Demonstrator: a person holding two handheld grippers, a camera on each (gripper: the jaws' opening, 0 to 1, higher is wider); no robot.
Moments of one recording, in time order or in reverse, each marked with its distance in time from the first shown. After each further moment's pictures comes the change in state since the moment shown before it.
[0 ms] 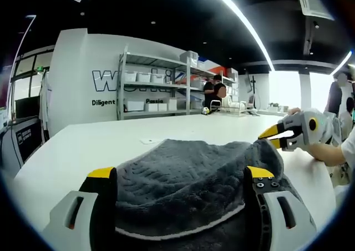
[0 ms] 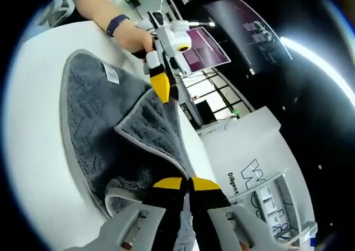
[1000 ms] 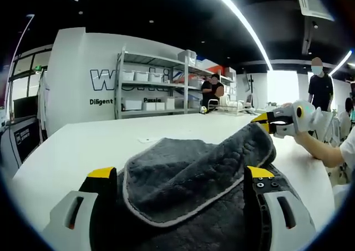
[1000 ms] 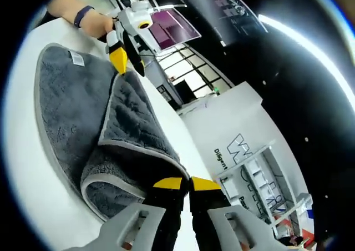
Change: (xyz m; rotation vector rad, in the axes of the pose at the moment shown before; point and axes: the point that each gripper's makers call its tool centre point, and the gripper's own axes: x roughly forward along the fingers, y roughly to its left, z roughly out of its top) left arm 0.001 -0.005 -0.002 -0.002 0.010 -0.020; right arm -0.014 -0.043 -0.051 0.120 0.152 -0.141
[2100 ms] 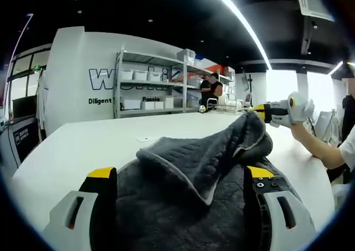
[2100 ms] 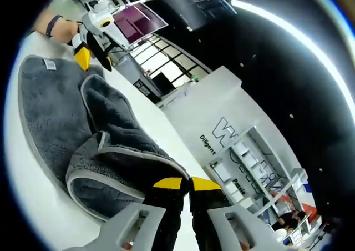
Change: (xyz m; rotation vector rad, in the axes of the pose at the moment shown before) left arm 0.002 -0.001 -0.002 0.002 0.007 -0.008; right arm -0.014 -0.045 -0.037 0.140 0.074 -0.132
